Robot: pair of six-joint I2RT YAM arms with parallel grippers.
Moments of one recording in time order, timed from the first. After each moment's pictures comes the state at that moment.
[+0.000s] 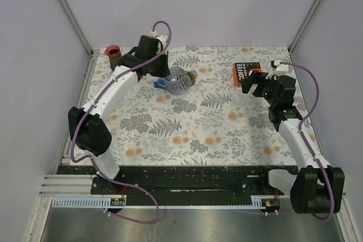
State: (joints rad) left arm -0.36 1.75 1.72 -0.70 0.11 -0.20; right arm 0.01 1.11 0.75 0.12 -0.23 0.28
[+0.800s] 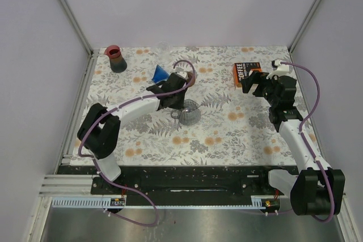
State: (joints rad) left arm -0.67 1.73 1.26 -0.43 -0.09 -0.43; right arm 0.01 1.09 0.75 0.12 -0.23 0.28
